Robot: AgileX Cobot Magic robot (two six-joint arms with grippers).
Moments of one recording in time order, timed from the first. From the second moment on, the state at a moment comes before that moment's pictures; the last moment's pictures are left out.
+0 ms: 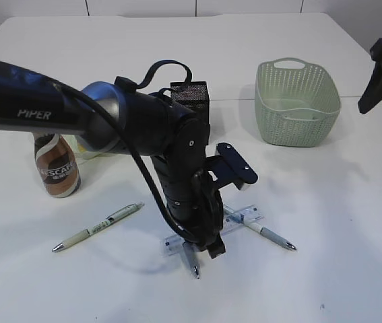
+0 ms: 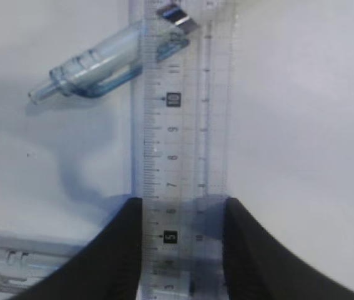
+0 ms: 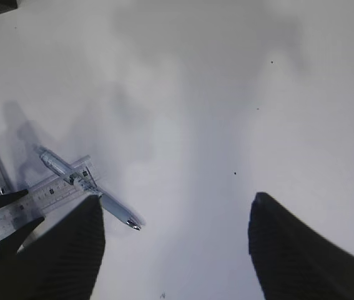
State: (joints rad) left arm -0.78 2.21 -1.52 -0.01 0.74 0.28; right arm -0.16 1.74 -1.51 0.31 1.22 -0.06
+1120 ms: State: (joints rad) left arm -0.78 2.19 -1.61 -0.02 0.75 0.28; right arm -0.16 1.74 -1.51 0.32 1.22 -0.06
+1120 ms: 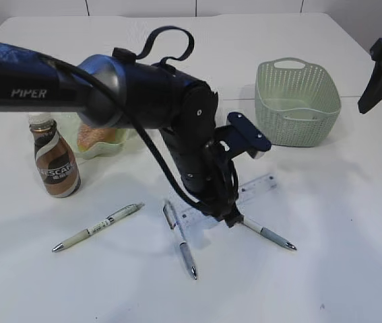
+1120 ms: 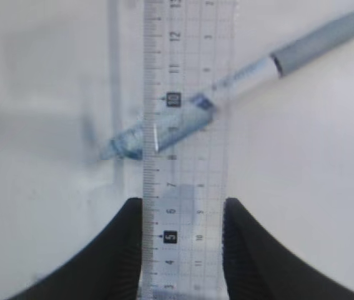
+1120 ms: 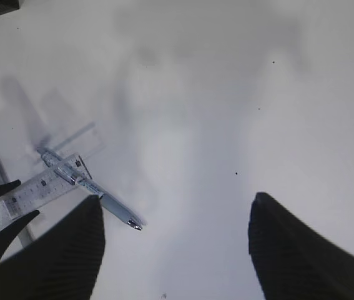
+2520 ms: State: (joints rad) left arm -0.67 2.19 -1.87 -0.02 0.24 0.24; right arm -0.16 1.74 -1.52 0.32 1.22 -0.08
